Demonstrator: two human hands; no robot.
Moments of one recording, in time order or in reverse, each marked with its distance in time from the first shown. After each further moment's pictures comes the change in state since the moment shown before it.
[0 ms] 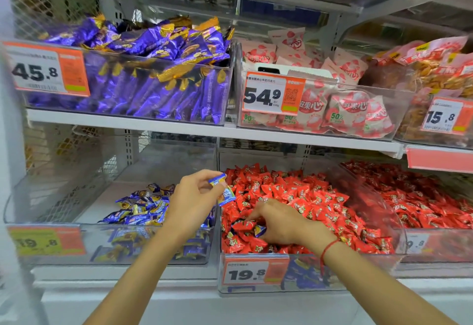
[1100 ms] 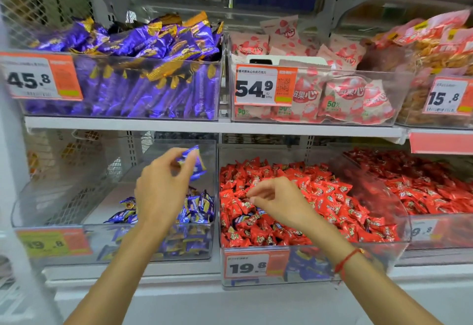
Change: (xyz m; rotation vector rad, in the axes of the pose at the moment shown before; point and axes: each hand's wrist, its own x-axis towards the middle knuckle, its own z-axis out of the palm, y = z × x) left_hand 0.003 0.008 -0.025 0.391 0.395 0.155; right_hand -0.016 -0.016 -0.016 0.702 0.401 0.184
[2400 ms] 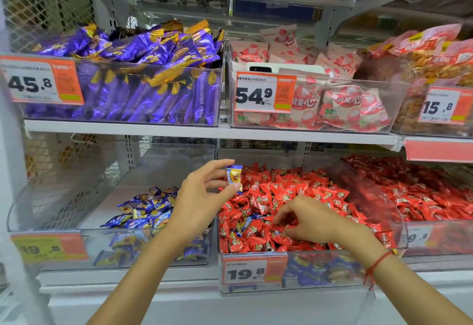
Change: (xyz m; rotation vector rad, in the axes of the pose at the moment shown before) left_hand -0.019 0.017 0.020 -0.444 -0.439 0.086; right_hand -0.011 0.039 -0.036 -0.547 -0.282 -0.055
